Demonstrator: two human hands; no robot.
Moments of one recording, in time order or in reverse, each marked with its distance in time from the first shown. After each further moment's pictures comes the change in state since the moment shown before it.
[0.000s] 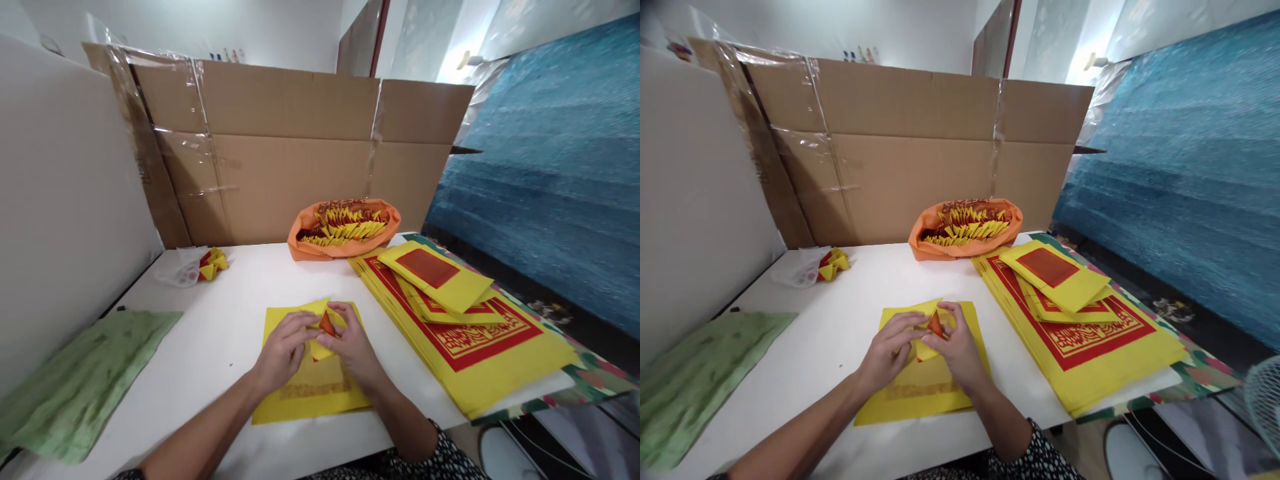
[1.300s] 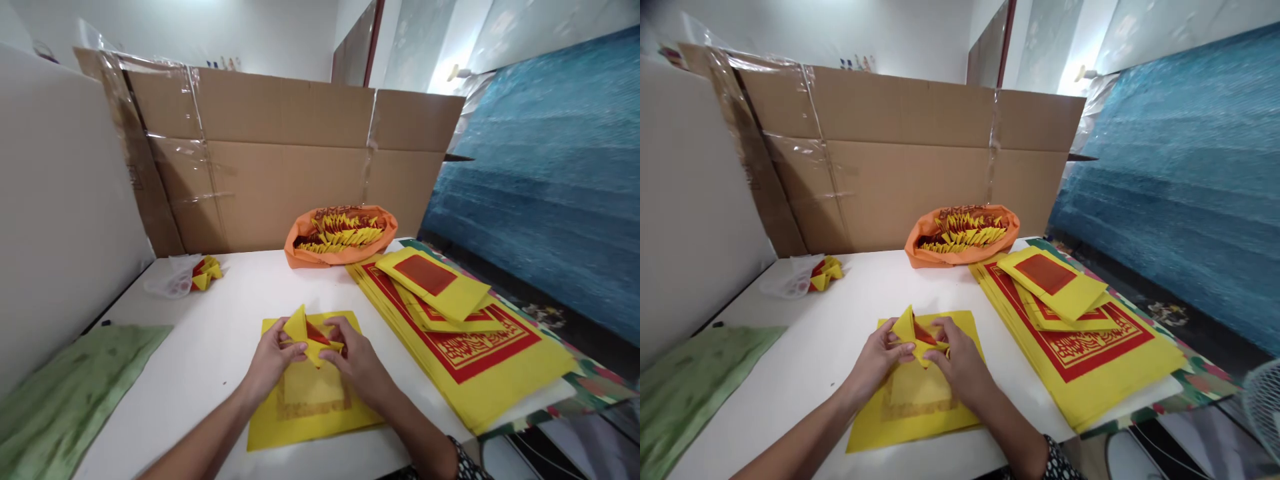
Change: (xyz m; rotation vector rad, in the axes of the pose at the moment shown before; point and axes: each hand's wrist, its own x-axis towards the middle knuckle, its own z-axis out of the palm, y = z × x) left_hand 0.002 -0.010 0.006 -0.870 0.079 -0.945; right_hand 0.006 -0.011 -0.010 -0.739 -0.013 -0.214
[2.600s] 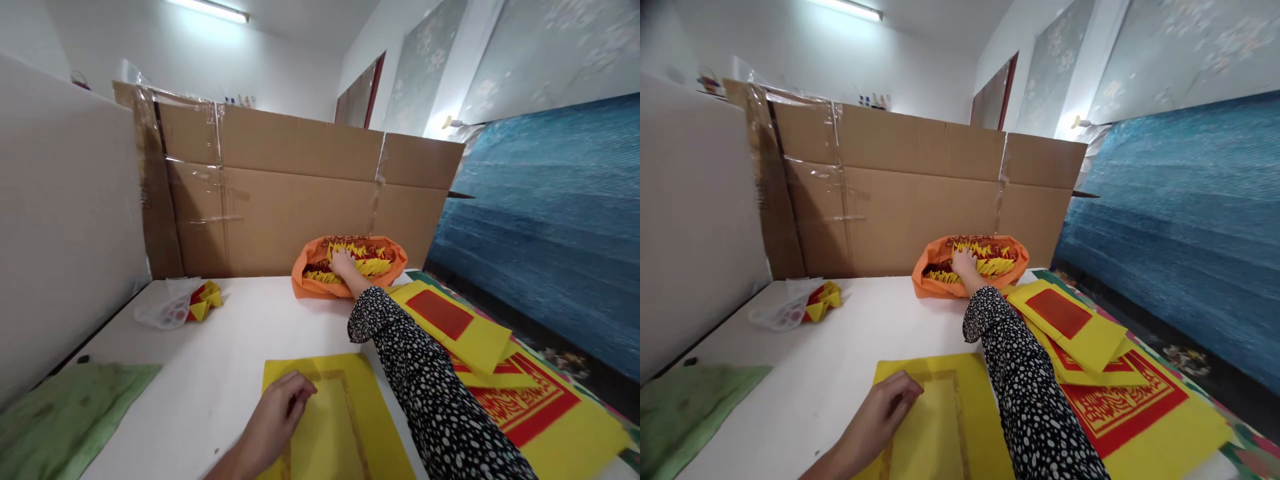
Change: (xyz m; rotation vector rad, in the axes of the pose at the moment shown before) left_hand 0.007 -0.008 -0.026 0.806 -0.091 0.359; right_hand 0.318 0.054 -0.026 -1.168 0.097 0.175
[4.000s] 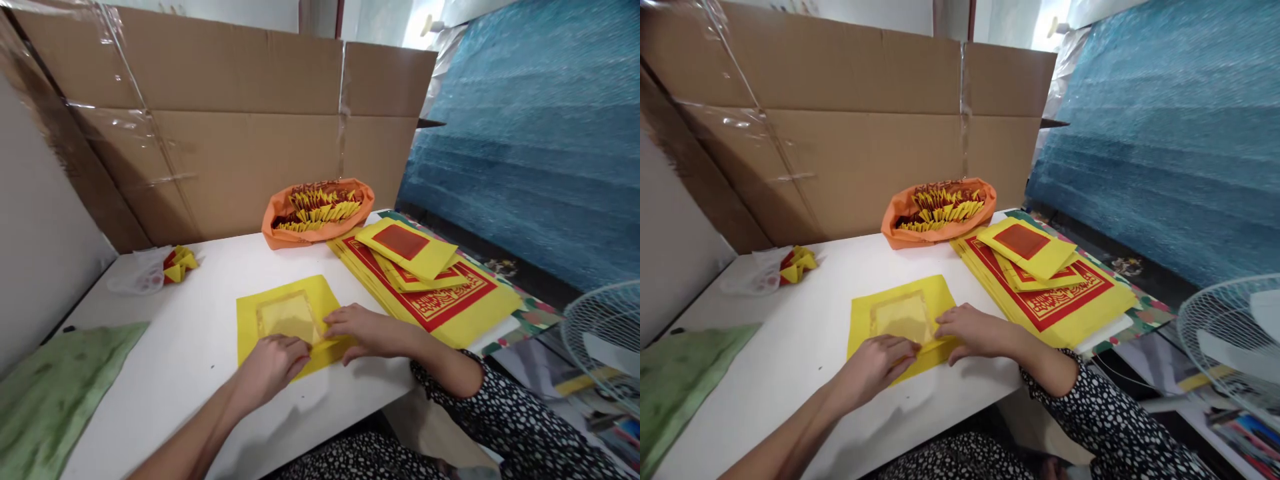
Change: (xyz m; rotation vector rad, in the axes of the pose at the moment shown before) left_hand -0.016 0.051 0.011 0.375 -0.331 0.364; right_hand -0.307 0.090 -0.046 0.521 -0.484 -0.841
